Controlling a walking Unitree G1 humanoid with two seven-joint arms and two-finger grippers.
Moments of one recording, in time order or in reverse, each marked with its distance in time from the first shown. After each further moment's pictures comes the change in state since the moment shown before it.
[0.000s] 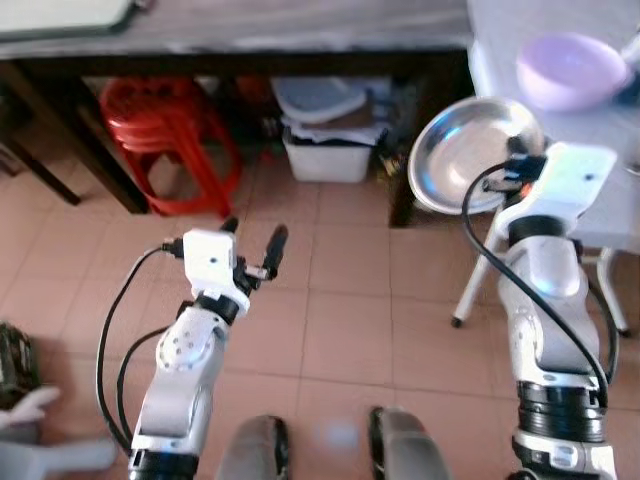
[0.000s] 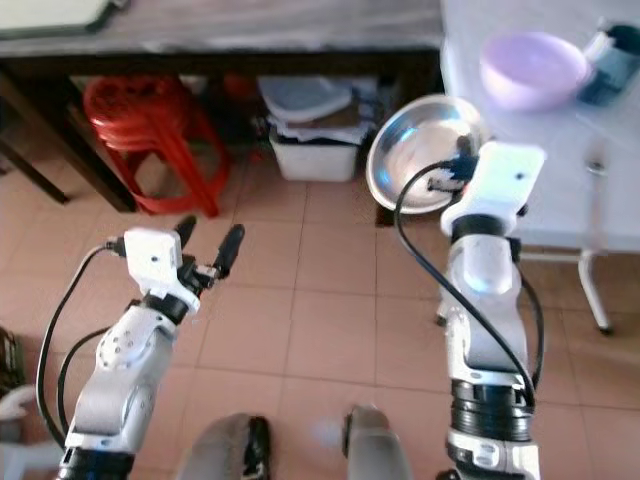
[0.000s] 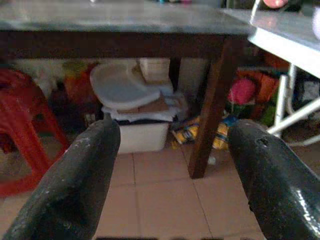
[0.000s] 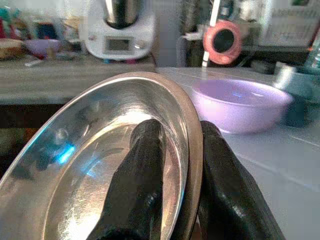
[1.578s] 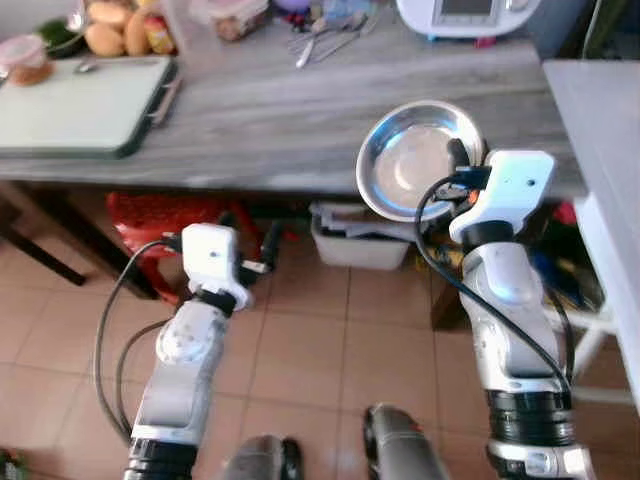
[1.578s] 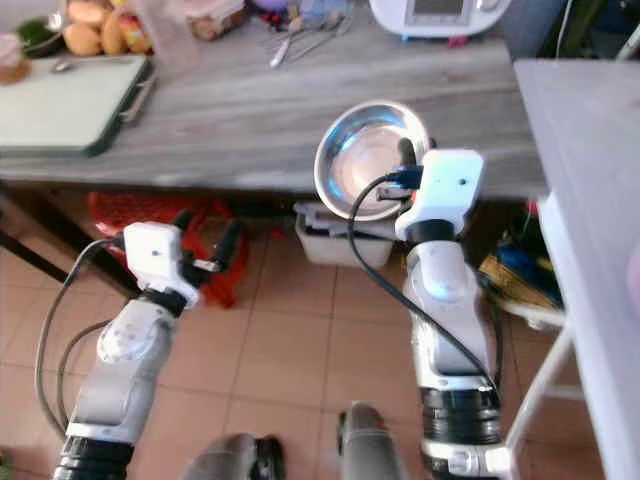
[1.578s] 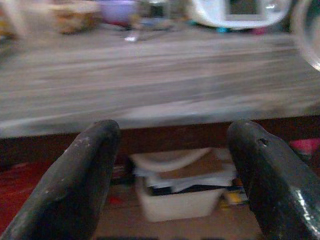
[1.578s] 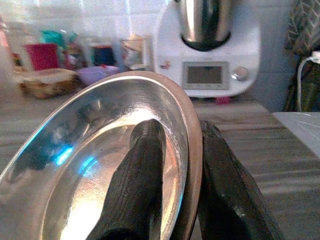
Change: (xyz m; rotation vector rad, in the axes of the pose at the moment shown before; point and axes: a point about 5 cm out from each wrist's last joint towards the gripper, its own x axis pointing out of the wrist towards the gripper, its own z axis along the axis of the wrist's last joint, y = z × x) left arm 0.007 -0.010 -0.005 -0.006 0.002 -0.017; right arm -0.009 0.030 -0.006 0.023 -0.005 0.147
